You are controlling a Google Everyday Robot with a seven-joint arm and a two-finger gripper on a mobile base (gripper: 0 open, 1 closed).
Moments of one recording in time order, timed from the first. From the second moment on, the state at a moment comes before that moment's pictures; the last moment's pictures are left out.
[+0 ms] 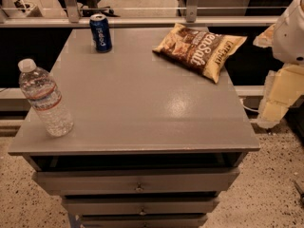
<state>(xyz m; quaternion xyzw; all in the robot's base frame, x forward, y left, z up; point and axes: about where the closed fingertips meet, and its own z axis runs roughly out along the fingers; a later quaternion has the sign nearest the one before) 0.438 -0.216 0.977 -0.60 0.78 -0.04 0.16</state>
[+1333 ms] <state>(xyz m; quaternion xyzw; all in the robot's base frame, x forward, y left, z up) 0.555 -0.224 0.959 -0.57 0.77 -0.07 0.27</state>
